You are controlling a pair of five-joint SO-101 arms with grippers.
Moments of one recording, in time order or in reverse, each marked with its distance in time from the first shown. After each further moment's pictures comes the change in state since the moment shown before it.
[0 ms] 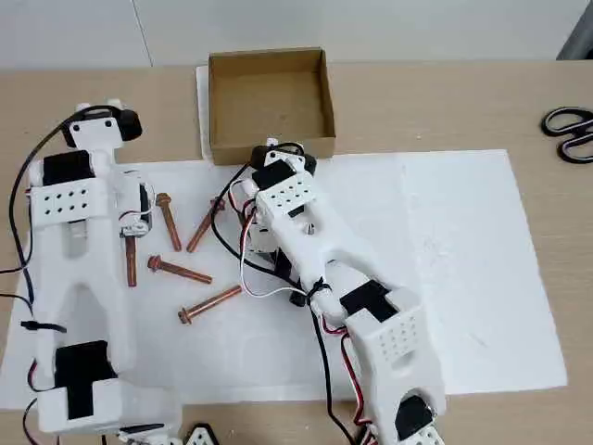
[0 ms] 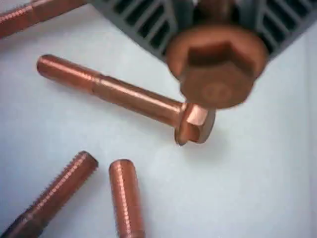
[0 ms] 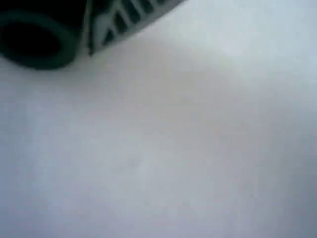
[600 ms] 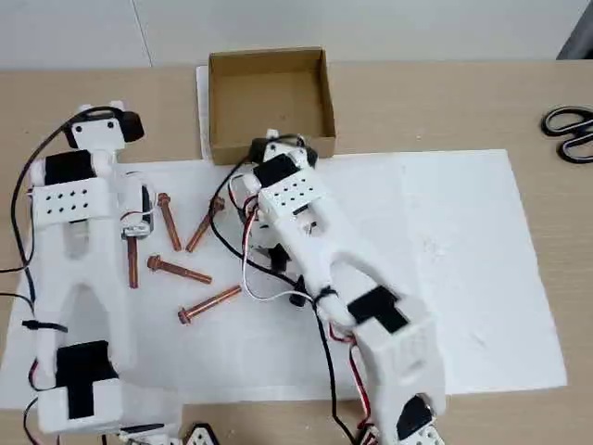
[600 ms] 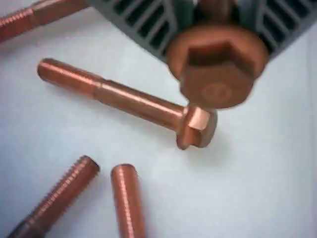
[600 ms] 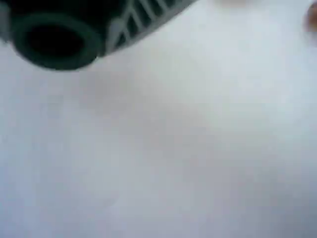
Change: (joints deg) left arm 1.0 0.0 0.0 1.4 0.0; right arm -0.4 -7.7 0.2 3.1 0.0
